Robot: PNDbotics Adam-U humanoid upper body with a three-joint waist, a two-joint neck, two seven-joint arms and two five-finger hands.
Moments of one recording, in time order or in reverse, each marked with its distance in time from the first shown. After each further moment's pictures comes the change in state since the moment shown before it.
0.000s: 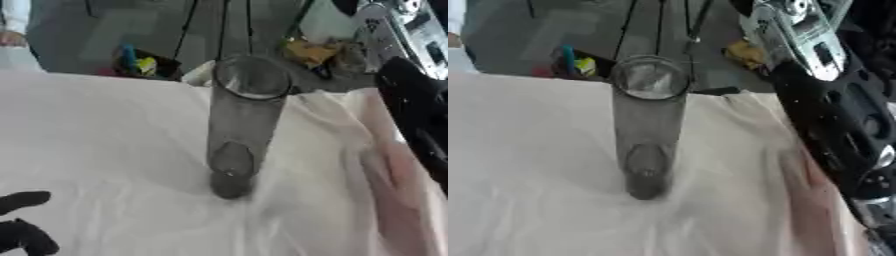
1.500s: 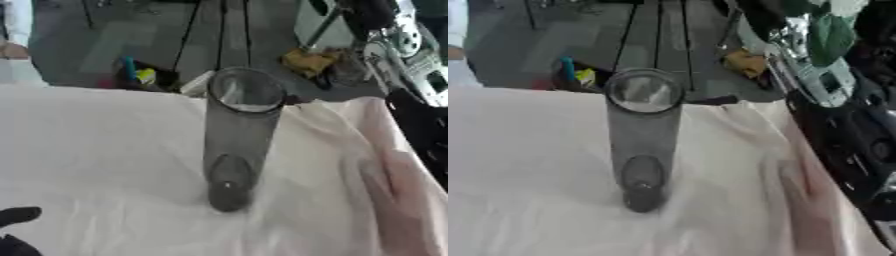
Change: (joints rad) left arm 0.000 0.000 0.003 0.000 0.000 -0.015 0.014; right arm 0.047 -0.054 0.001 0.064 0.200 -0.245 0.008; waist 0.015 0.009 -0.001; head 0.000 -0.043
